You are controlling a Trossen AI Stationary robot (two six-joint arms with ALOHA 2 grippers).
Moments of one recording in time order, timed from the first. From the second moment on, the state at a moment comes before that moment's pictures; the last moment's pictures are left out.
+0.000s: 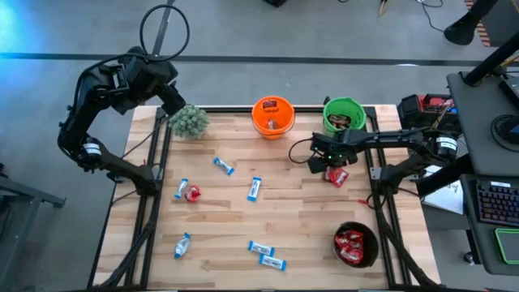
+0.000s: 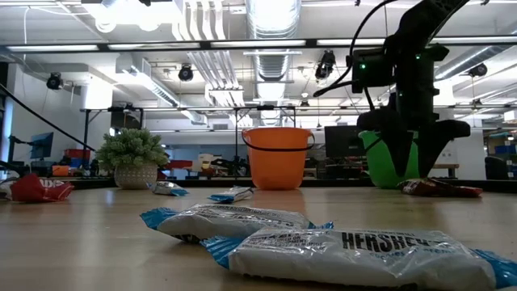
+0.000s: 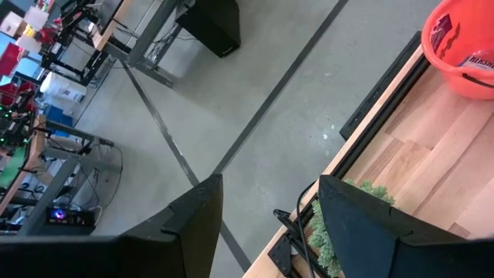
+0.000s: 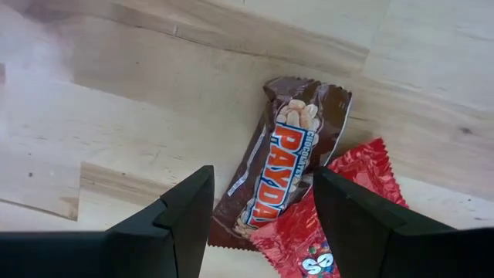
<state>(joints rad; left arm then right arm) 0.42 1.38 2.12 -1.57 -0.74 0.15 -0.35 1.42 0.78 -0.81 -0.03 0.94</state>
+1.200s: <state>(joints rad) 0.42 1.38 2.12 -1.57 -0.74 0.14 -0.32 1.42 0.72 -0.72 0.02 1.05</state>
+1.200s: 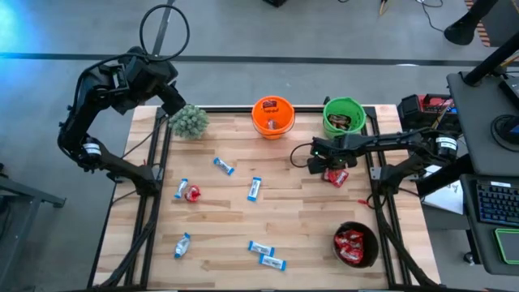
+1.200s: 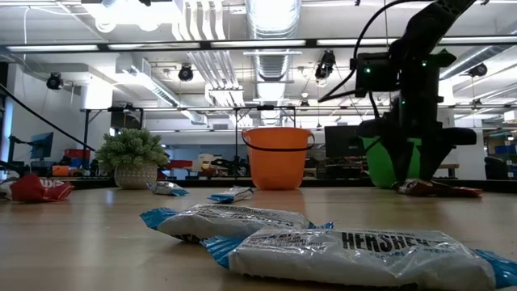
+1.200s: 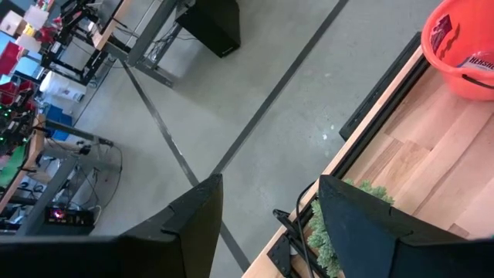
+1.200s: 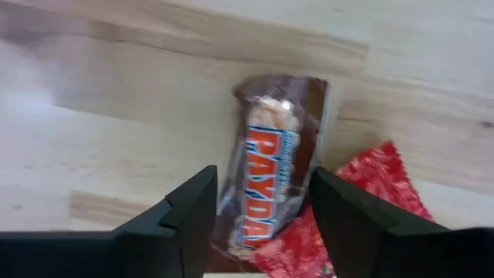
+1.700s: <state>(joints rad) 0.42 1.38 2.12 -1.57 -0.74 0.14 -0.32 1.42 0.69 -0.71 0.03 1.07</state>
